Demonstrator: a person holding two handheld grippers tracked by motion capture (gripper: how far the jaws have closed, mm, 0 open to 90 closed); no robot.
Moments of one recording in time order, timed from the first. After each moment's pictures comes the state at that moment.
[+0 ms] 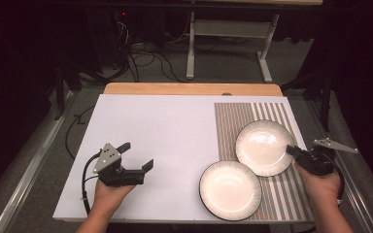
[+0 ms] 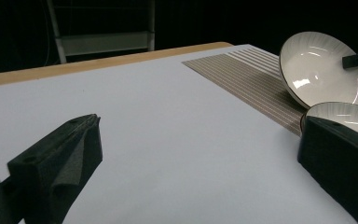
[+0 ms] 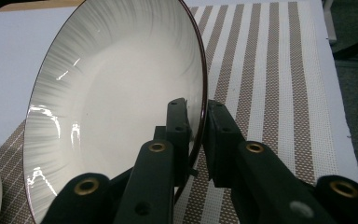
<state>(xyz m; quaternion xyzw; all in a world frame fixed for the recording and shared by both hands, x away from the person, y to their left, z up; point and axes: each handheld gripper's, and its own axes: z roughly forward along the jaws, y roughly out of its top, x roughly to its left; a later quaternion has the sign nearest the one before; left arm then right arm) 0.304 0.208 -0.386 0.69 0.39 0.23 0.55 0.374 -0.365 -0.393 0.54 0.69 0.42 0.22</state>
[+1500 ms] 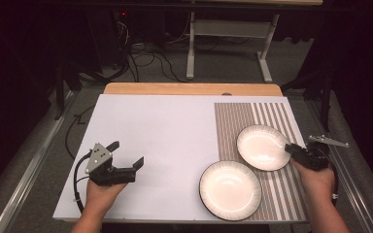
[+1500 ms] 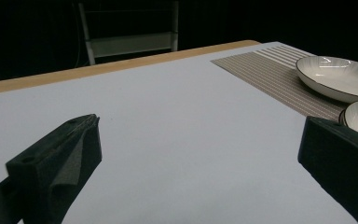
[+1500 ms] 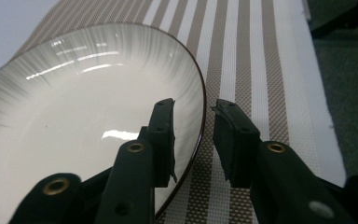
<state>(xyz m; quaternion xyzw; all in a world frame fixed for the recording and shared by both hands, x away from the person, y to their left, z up) 0.303 0.226 -0.386 0.69 0.41 0.28 0.53 0.399 -0.370 -0.412 0.59 0.68 0.38 0.22</state>
